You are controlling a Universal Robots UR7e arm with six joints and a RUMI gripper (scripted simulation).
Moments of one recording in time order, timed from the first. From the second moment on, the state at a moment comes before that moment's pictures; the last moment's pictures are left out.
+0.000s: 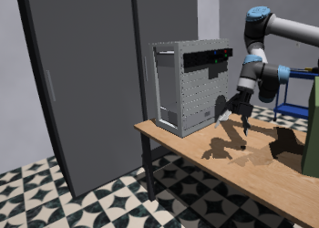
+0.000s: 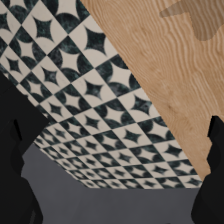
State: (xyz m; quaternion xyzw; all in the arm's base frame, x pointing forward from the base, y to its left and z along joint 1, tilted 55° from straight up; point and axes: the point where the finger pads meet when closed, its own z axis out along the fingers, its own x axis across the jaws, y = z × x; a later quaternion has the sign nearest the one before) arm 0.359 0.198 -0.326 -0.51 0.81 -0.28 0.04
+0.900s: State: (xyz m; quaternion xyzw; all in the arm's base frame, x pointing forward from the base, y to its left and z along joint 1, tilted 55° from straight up) arm 0.374 0.212 -0.320 -0.55 0.79 -0.28 0.02
